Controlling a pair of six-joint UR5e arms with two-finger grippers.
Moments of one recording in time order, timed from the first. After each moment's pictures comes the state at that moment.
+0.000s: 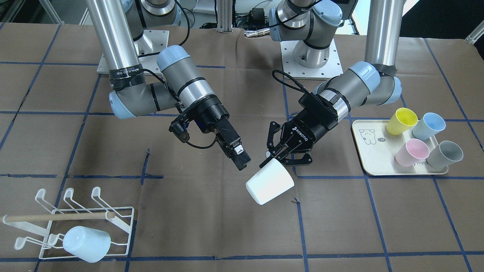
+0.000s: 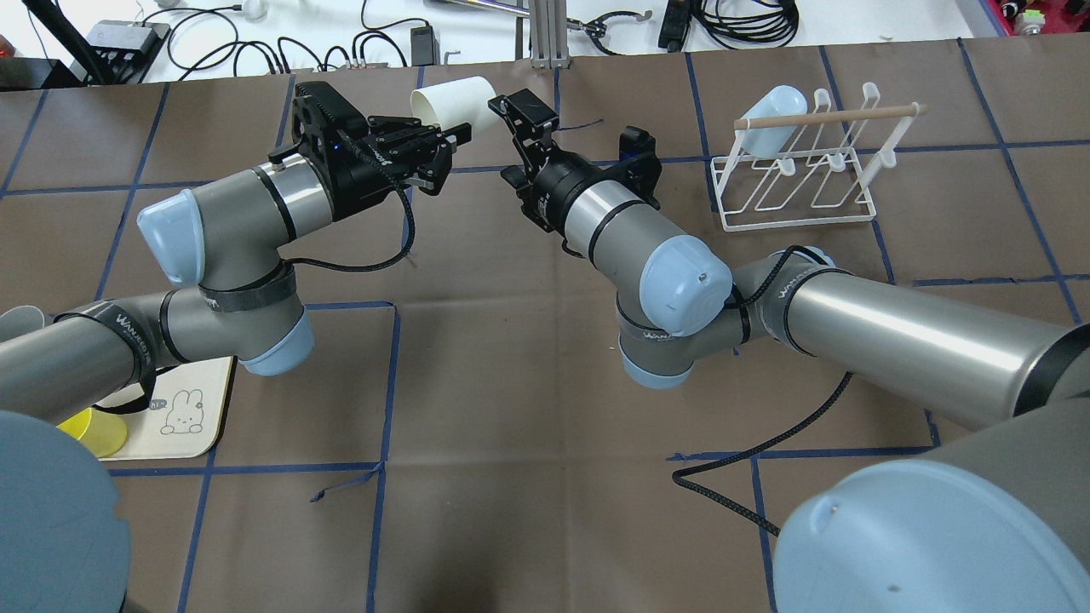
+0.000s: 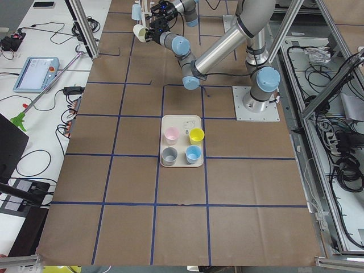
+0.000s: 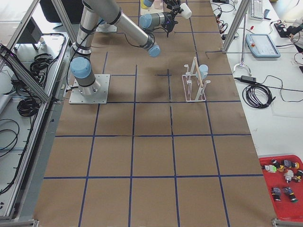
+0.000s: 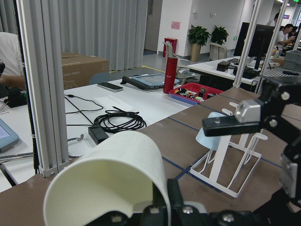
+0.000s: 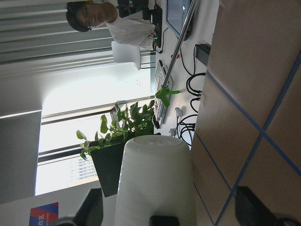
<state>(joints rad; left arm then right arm) -1.45 -1.95 -2.07 0.37 0.61 0.33 1.89 -1.05 1.92 -3.78 -1.28 1.67</state>
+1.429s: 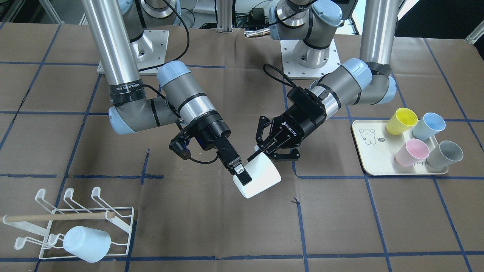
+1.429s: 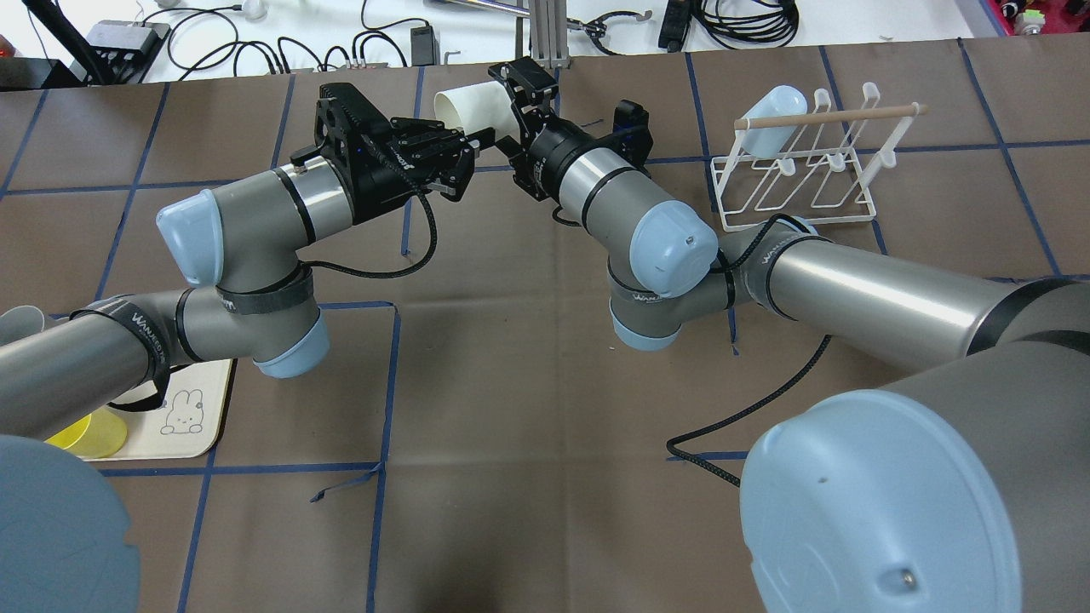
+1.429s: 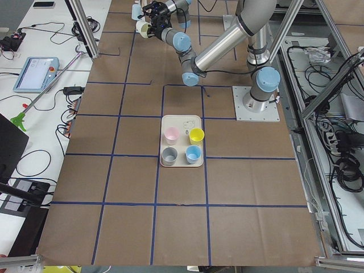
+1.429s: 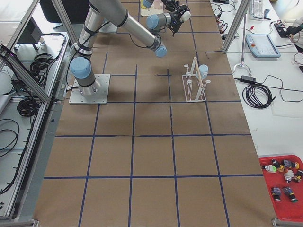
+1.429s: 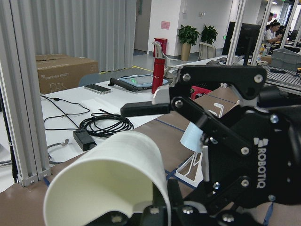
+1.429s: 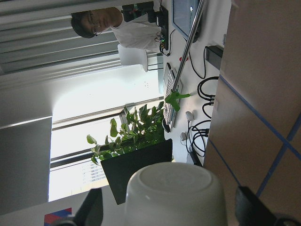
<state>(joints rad) -1.49 -1.95 -2.07 0.37 0.62 0.33 1.87 -0.97 1.81 -3.78 -1.27 1.71</state>
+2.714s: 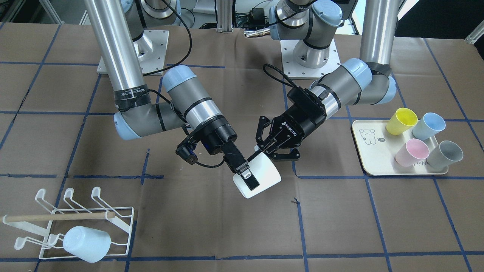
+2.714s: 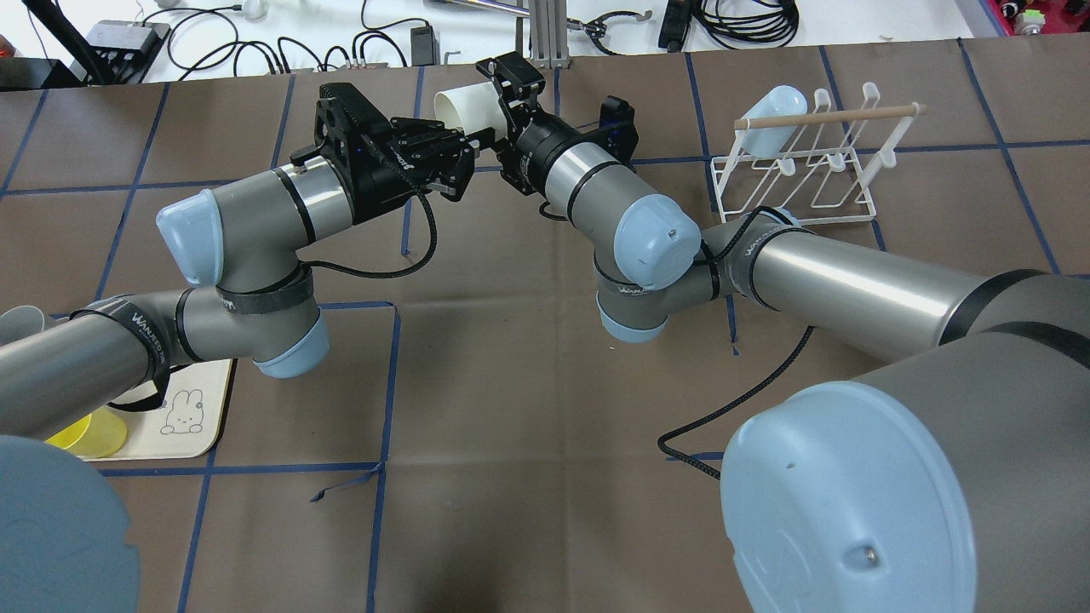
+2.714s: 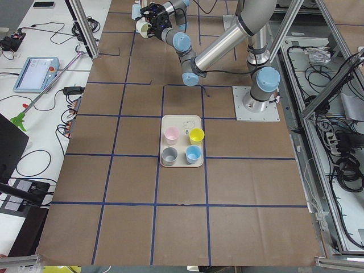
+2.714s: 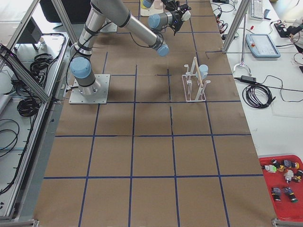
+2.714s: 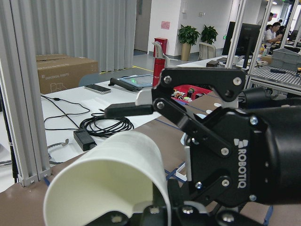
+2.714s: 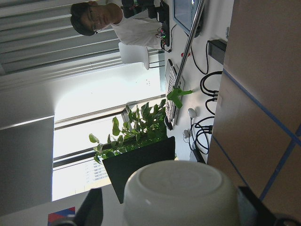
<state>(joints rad) -1.49 -1.95 -2.07 0.37 0.62 0.33 1.89 -0.93 1.76 -3.77 -1.28 1.73</state>
